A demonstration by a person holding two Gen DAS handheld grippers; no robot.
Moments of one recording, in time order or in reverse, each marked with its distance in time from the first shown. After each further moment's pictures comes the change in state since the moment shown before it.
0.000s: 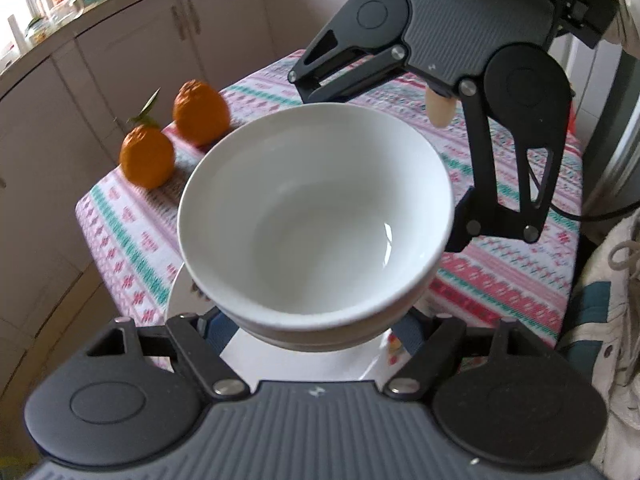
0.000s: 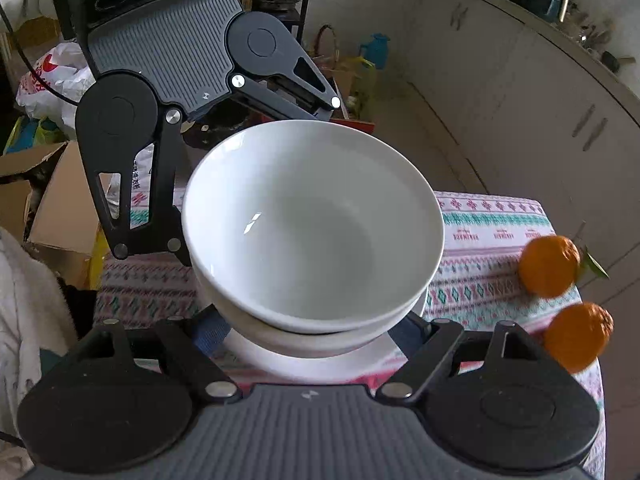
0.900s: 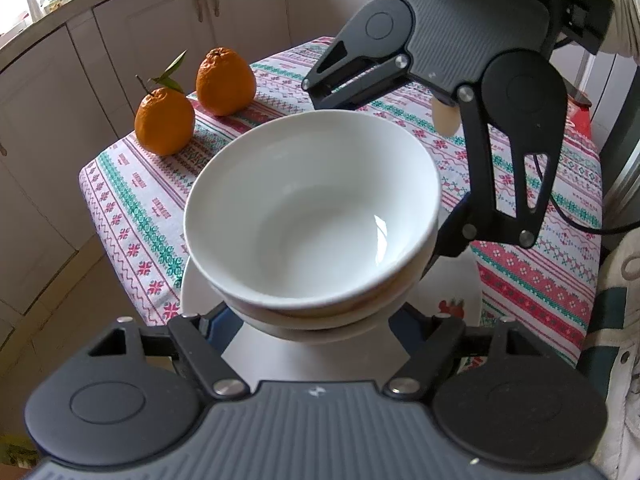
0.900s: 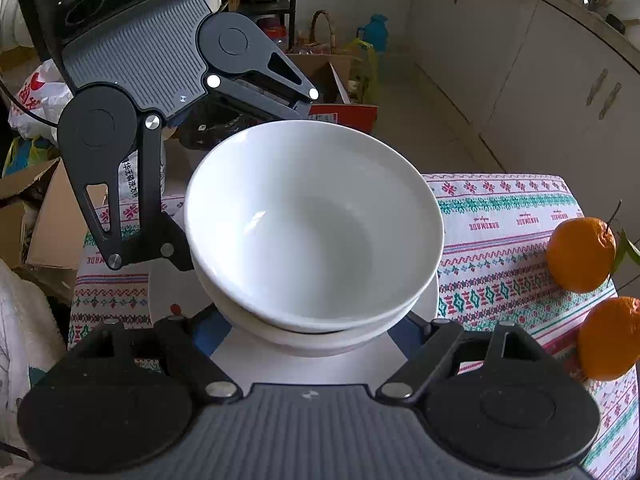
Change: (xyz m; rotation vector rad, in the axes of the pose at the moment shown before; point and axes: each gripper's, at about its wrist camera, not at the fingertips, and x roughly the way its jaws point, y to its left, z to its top) left arm 0.015 0.025 -0.022 -0.061 -0.002 -0.014; right arm 0.040 -0.029 0.005 0.086 0.026 0.059
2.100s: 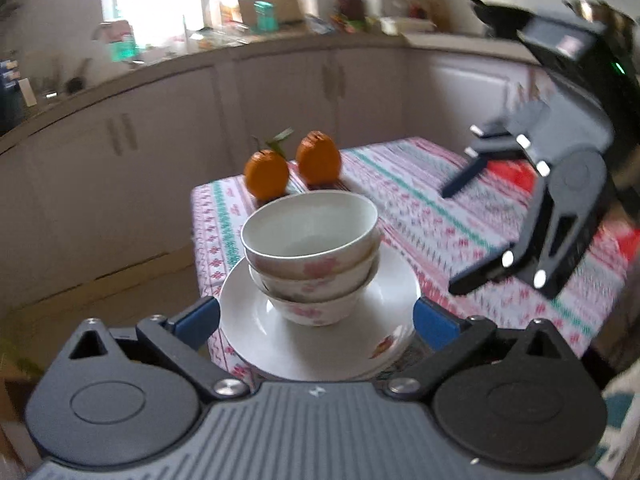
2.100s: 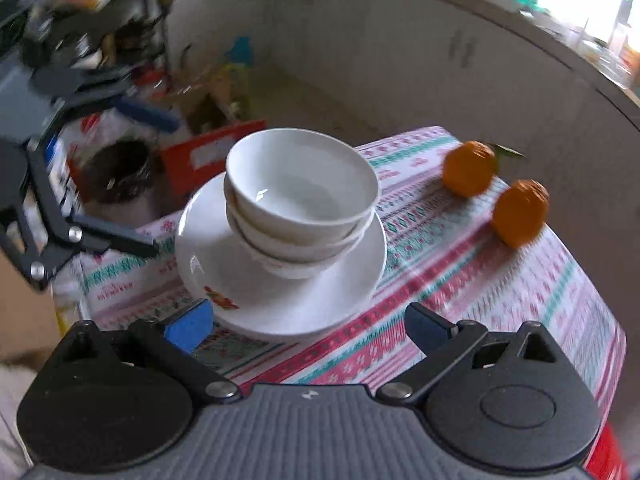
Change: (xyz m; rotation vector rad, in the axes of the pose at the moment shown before) left arm -0.094 -0.087 -0.034 -0.339 -0.292 0.334; right arm -0.078 0.079 -0.047 0.390 -0.084 -0.349
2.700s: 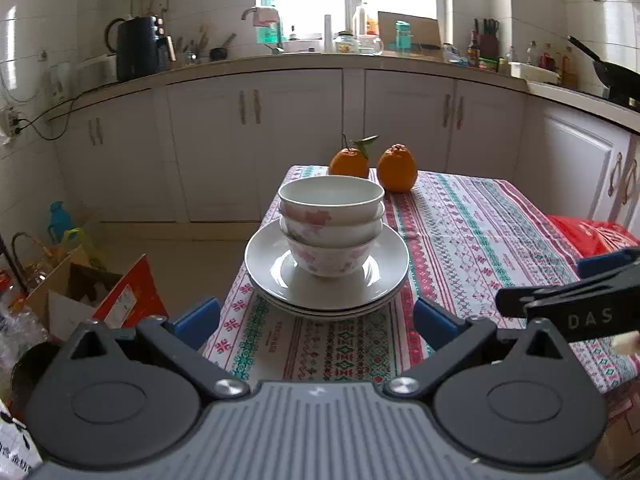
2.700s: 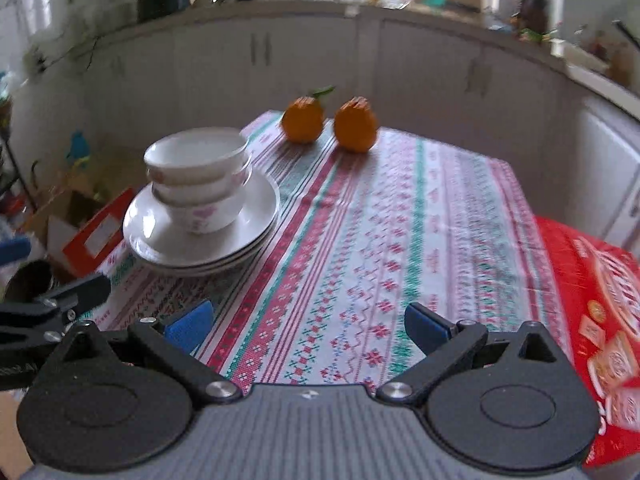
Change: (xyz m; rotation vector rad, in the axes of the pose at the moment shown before) left arm -0.050 -0.091 -0.026 -0.308 -0.031 0.346; right arm -0.076 0.047 -0.092 0.500 -0.133 -0.354
